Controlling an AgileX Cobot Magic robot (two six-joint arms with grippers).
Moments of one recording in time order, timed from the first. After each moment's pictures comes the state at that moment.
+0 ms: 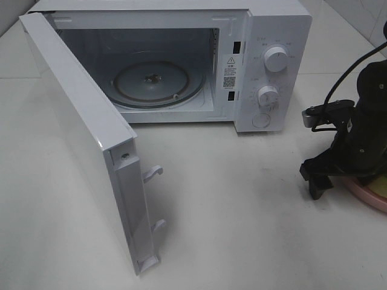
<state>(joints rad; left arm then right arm) 0.04 0.00 -0.50 -0.13 1.04 0.06 0.16 1.87 -0.89 -0.22 0.51 0.14</state>
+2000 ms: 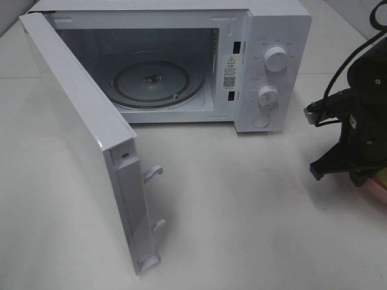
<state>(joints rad) 0.04 0.00 -0.50 -0.13 1.04 0.06 0.25 1.79 -0.91 -0.47 0.70 0.35</state>
